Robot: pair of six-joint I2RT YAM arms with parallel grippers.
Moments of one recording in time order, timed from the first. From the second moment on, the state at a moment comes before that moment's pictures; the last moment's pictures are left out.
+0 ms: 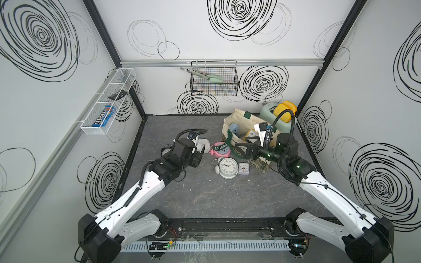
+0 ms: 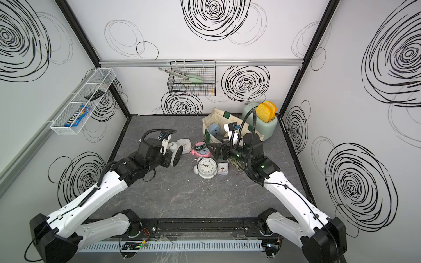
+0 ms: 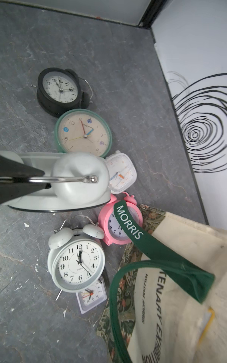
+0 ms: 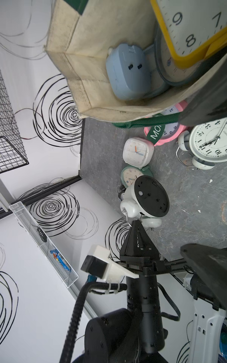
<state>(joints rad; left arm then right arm) -0.57 1.07 0.98 -0.58 -0.24 -0.12 0.51 1.03 0.86 -0.03 -0.42 0.36</state>
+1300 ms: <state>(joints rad) -0.60 0.89 0.90 -0.42 0.22 0.52 0.69 1.32 1.06 -0.22 -0.60 -0.73</state>
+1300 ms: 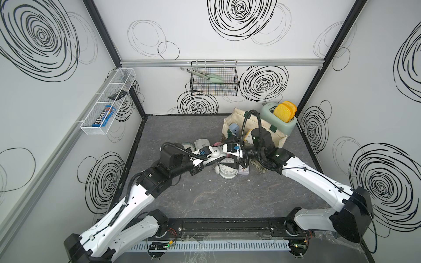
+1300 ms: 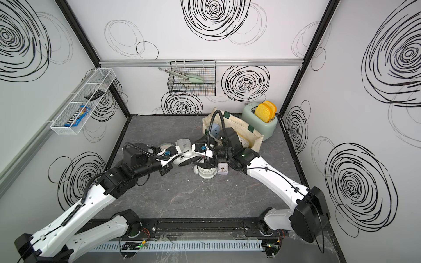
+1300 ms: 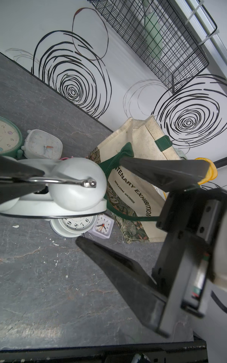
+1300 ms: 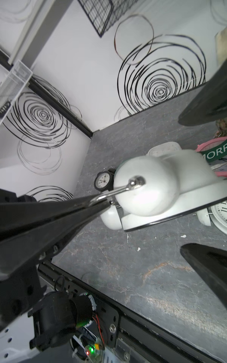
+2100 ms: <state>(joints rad) -0.64 0.89 0.90 -0.42 0.23 0.54 0.71 1.44 1.13 -0.30 -0.59 -0.81</state>
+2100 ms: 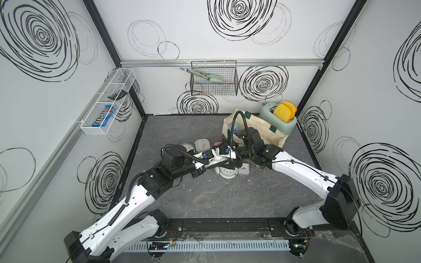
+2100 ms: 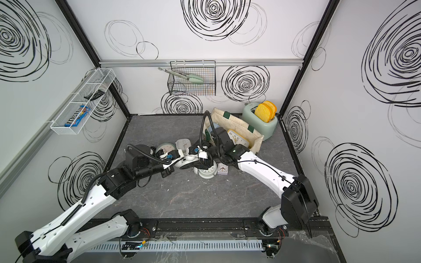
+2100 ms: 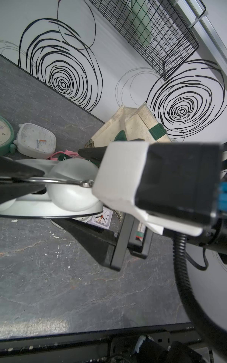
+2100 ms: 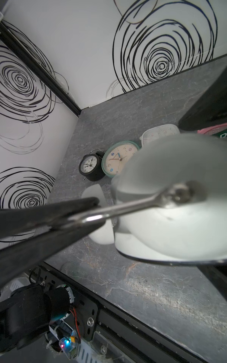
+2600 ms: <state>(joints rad) -0.64 0.91 0.89 -0.37 0.22 0.56 0.71 1.45 1.14 -0.34 -0.60 -0.80</state>
